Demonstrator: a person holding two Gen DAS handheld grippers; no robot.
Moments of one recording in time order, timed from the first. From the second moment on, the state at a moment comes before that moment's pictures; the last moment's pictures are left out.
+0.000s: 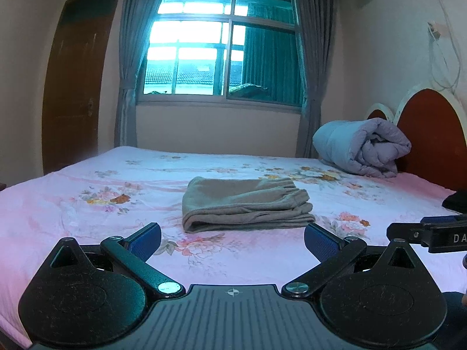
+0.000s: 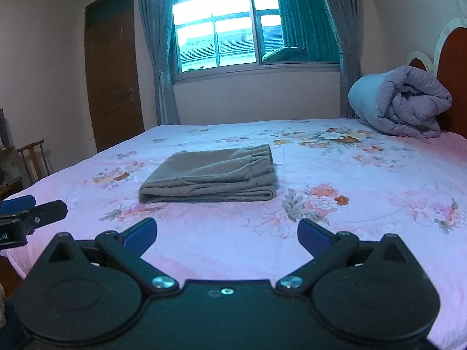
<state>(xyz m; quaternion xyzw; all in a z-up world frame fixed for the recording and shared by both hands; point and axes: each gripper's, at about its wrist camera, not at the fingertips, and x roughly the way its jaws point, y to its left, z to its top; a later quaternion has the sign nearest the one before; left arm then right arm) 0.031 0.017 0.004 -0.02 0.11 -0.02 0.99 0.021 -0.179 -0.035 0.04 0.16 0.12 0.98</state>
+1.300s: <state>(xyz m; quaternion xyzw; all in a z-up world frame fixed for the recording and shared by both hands) 0.035 0.023 0.002 -0.03 0.12 -0.02 0.99 0.019 -0.177 -0.032 0.04 0.15 0.12 0.98</state>
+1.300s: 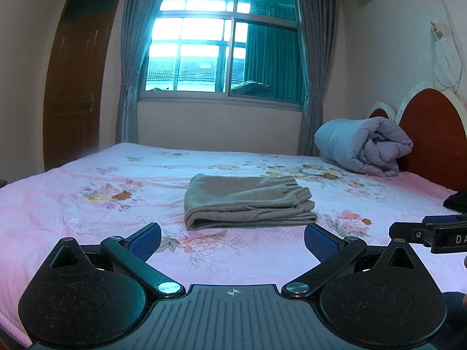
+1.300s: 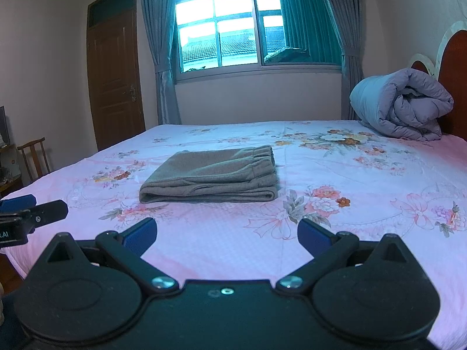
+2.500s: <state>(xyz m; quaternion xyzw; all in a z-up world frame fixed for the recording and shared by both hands) 0.038 0.018 0.003 -0.02 0.12 -0.02 0.99 0.019 -0.177 -0.032 0.04 0.16 0.12 0.98</state>
